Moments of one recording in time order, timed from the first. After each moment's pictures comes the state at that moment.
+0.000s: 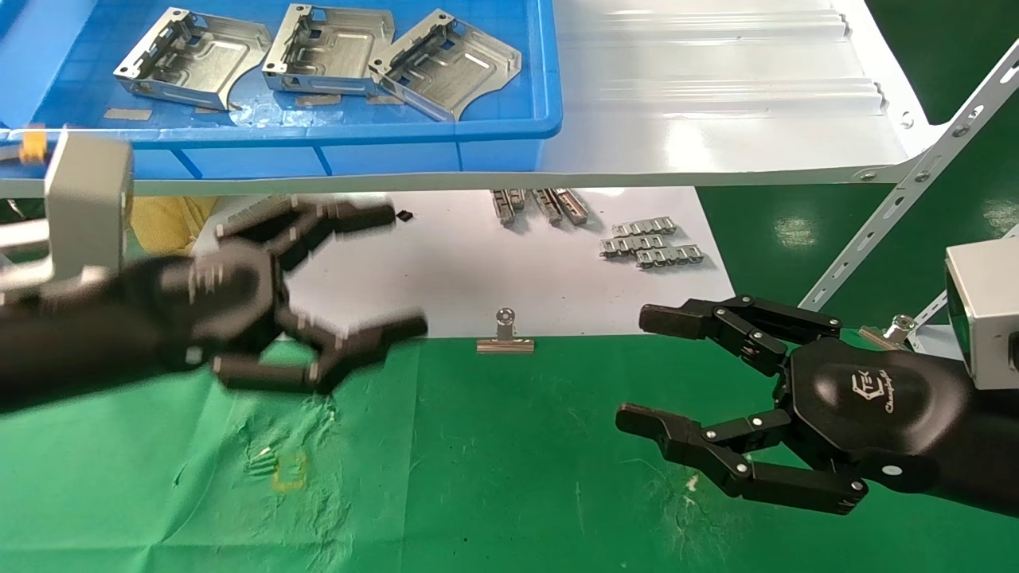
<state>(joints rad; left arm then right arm) -1.24 0.78 0.32 -1.09 0.82 1.38 -0.16 1.04 -0.54 -0.38 1.19 -0.61 -1.39 0.11</state>
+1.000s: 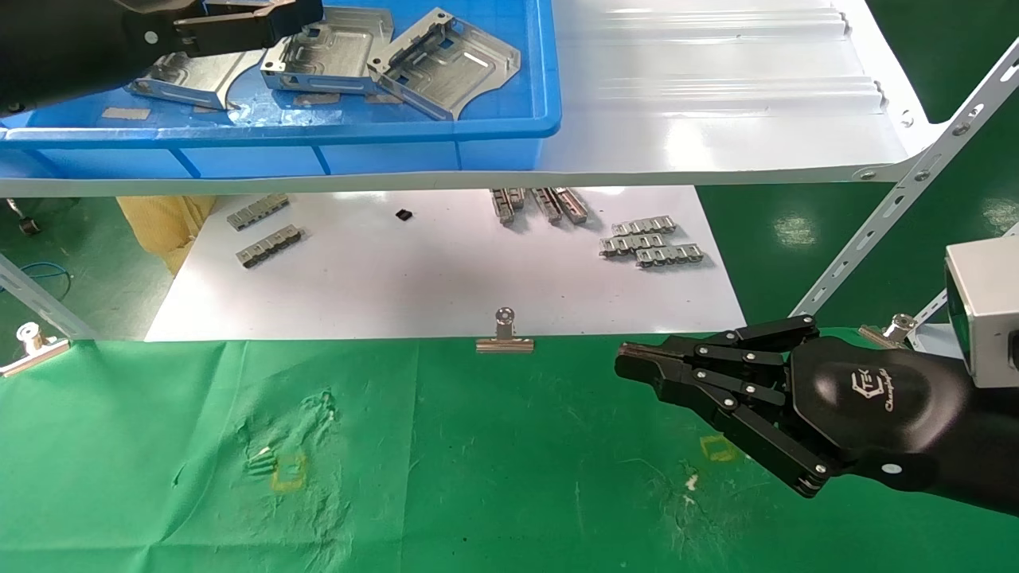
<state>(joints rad) -1.78 0.92 0.46 -0.61 1.17 1.06 -0.32 1.04 -0.54 -0.38 1.19 -0.61 -1.39 0.11</state>
